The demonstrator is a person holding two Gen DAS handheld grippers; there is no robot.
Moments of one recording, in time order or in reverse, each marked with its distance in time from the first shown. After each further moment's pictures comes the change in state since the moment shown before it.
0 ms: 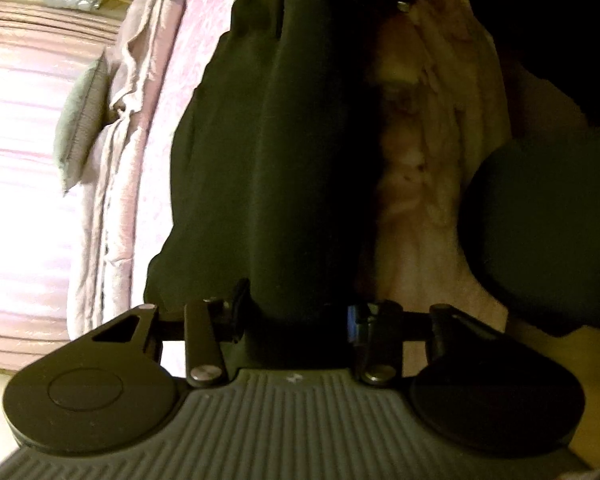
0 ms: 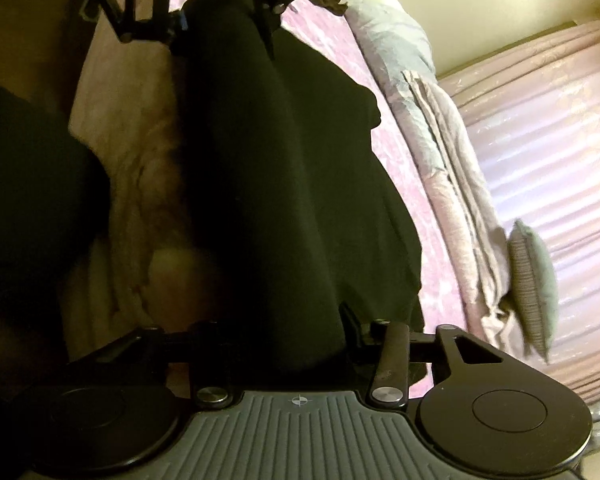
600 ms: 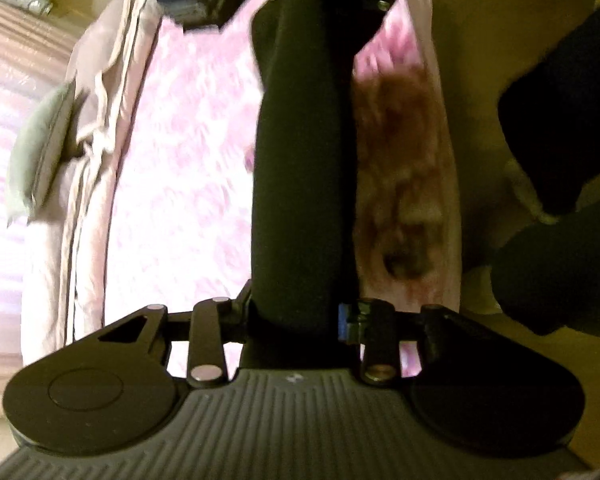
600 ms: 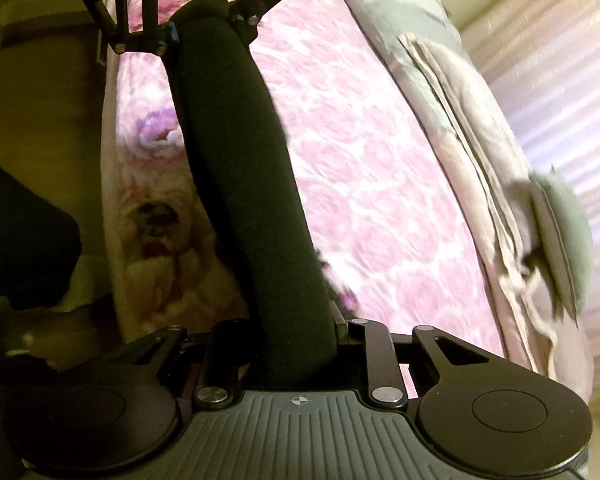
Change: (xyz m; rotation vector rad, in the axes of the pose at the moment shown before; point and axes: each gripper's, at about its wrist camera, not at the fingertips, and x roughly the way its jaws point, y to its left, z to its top) left arm -0.083 0.220 0.061 -0.003 -0.117 -0.351; right arm -0.103 -0.205 0.039 0.150 0.180 0.286
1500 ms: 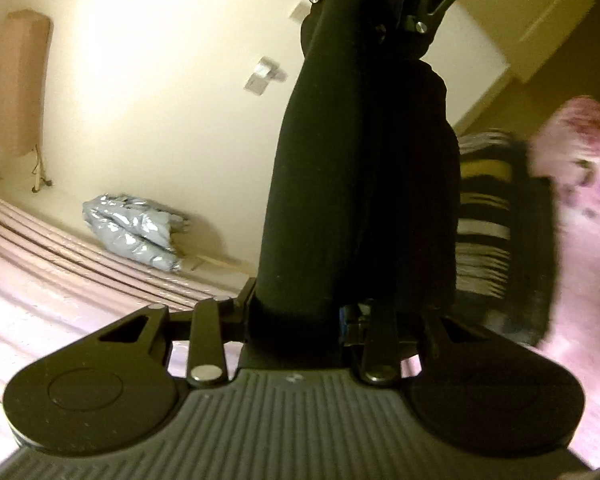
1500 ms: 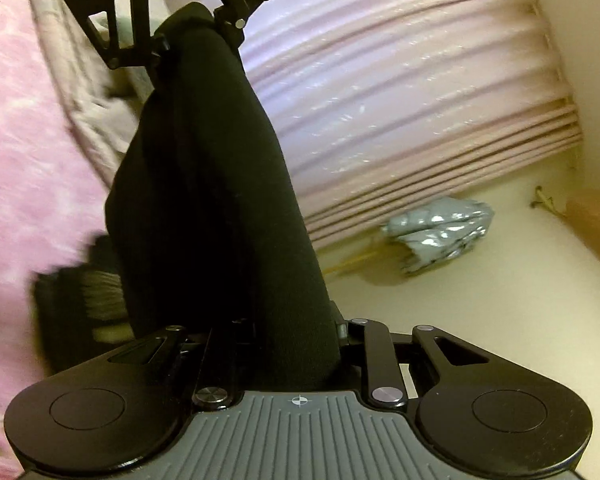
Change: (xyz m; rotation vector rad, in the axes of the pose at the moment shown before) left arm 0.033 0.389 0.496 0.285 -0.527 0.476; right arm -0.242 -0.436 -0.316 0.206 0.199 -0.781
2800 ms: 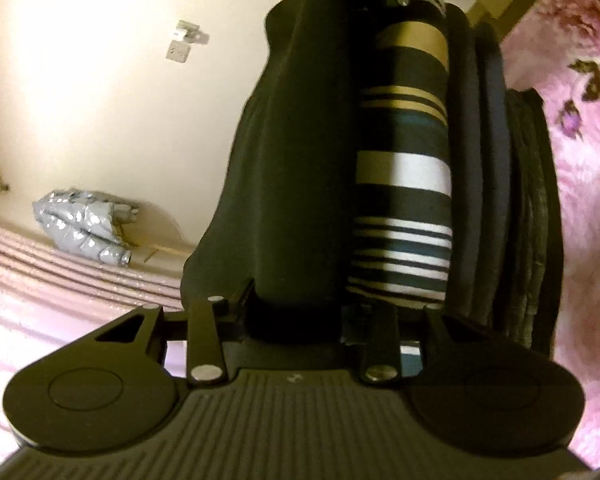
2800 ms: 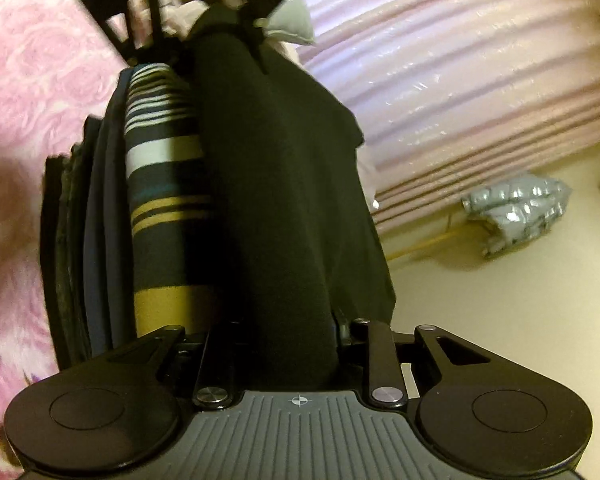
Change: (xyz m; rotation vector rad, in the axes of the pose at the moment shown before) left arm 0.194 -0.211 -0.043 0.075 0.054 -0.029; right arm 0.154 0.148 -0.170 0.020 -0.013 0.159
